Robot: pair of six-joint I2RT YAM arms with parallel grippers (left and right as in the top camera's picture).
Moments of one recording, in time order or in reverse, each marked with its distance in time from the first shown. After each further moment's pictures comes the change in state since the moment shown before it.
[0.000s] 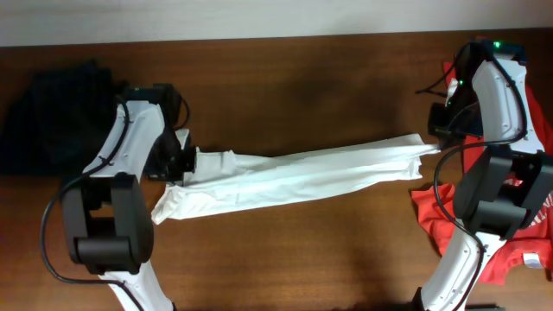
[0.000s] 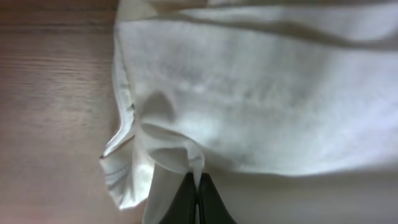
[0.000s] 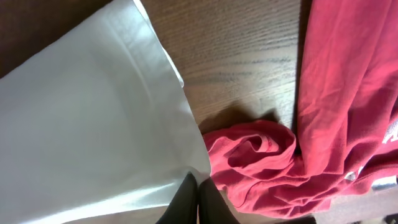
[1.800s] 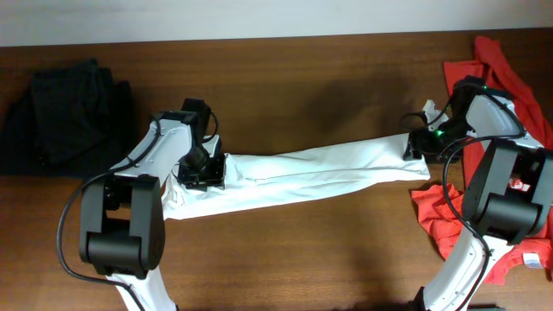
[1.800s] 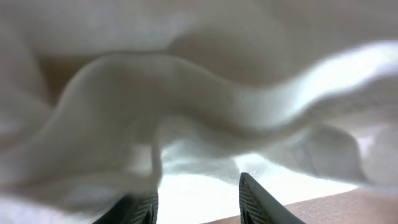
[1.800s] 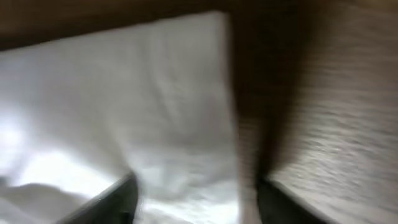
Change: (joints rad) left arm -0.122 -0.021 -0.176 0.304 0.162 -0.061; right arm -0.062 -0.021 -0.430 0.521 -0.309 -0.409
